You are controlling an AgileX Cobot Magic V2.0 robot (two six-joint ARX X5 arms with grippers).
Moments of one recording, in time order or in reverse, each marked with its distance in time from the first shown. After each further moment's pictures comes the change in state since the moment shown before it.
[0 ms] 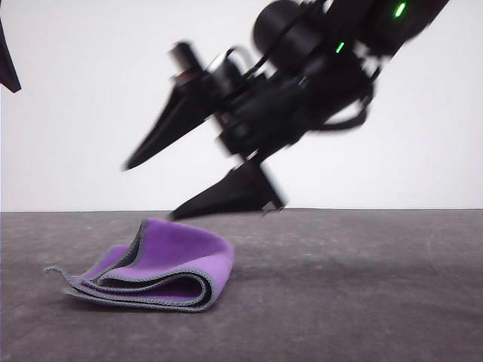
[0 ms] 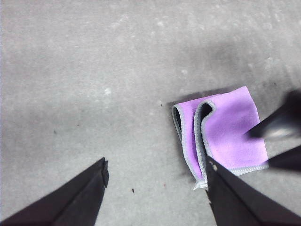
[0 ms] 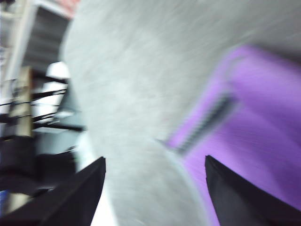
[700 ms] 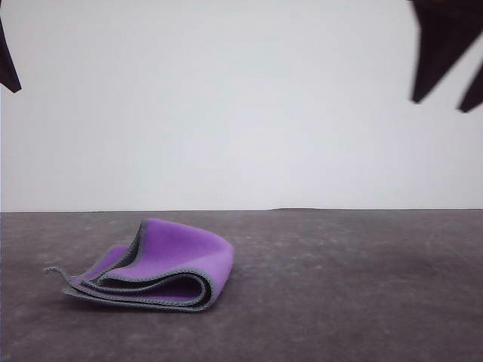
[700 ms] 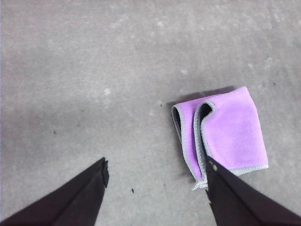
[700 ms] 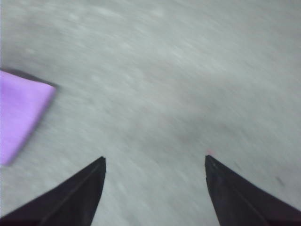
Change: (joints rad) left_arx 0.000 0.000 0.000 0.000 0.000 0.000; right_arx -0.348 -0.680 -0.092 -0.666 0.591 -0.412
